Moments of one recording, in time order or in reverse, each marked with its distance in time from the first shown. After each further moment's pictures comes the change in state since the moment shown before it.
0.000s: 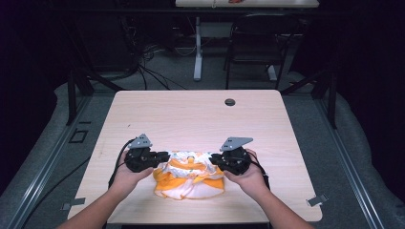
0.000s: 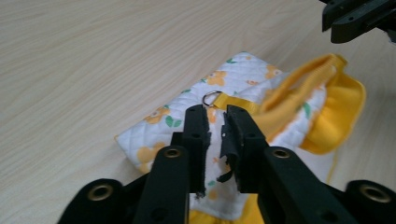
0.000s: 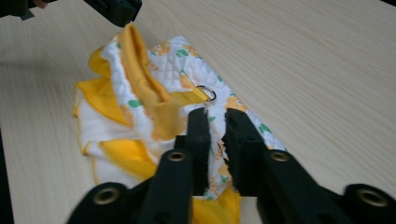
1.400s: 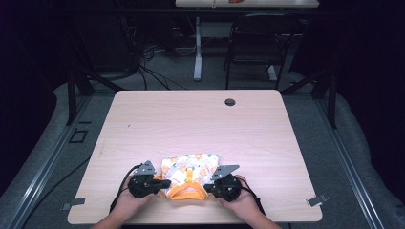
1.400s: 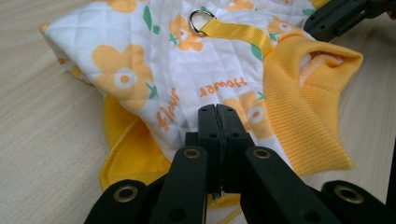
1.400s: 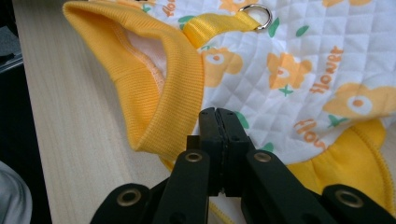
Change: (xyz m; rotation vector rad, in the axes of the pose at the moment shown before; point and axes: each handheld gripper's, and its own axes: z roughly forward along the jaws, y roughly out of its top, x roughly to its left) left arm -0.027 -0.073 0.018 0.105 -0.078 -0.003; right arm 0.043 -0.064 0.040 0.132 0.110 -0.008
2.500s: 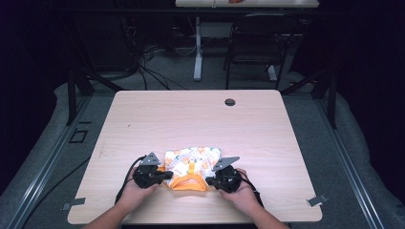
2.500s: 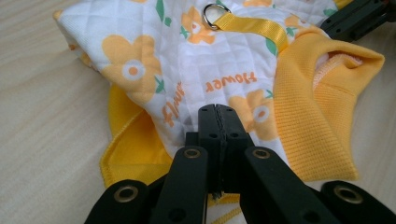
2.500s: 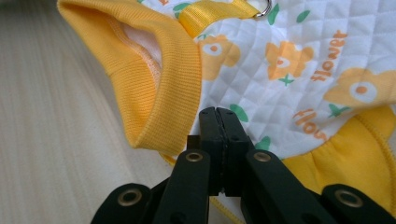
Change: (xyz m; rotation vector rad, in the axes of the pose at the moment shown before) left arm 0.021 0.020 0.018 0.010 0.050 -0.015; right arm -0.025 0.007 0.008 0.015 -0.025 0.060
